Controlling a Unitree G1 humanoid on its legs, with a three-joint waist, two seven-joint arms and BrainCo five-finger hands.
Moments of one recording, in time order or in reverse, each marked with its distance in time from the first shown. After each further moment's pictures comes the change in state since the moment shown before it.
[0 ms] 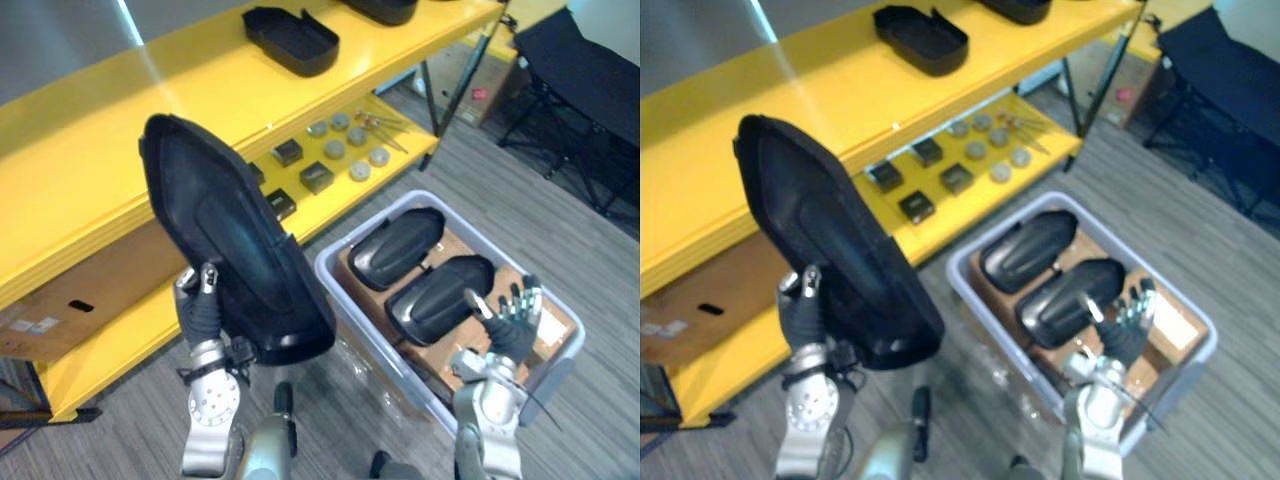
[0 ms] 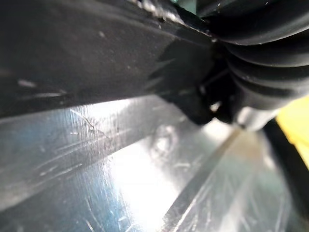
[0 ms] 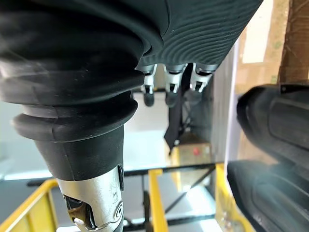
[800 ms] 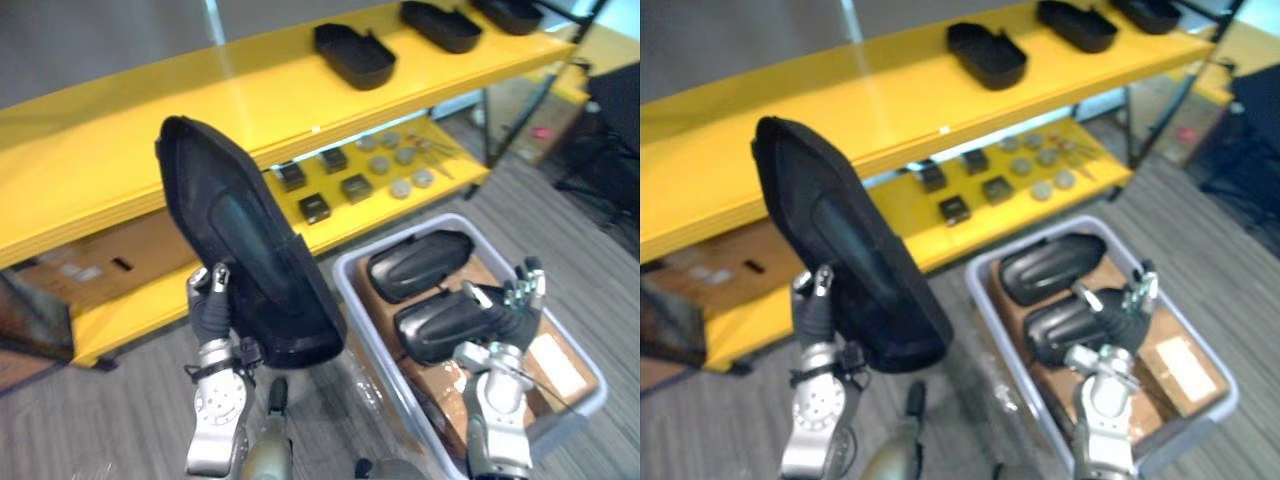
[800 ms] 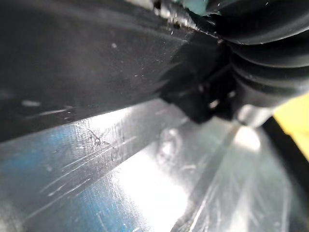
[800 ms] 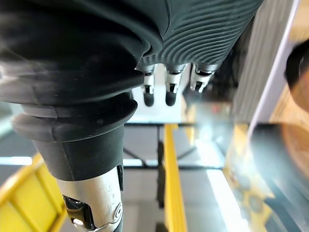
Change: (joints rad) left arm 0.007 -0.049 -0.049 0.012 0.014 0.007 -0.042; right arm -0.021 -0.100 -0.115 -0.024 -0.078 0.002 -0.005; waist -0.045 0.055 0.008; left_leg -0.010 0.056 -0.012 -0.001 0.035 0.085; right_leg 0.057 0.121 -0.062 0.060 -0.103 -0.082
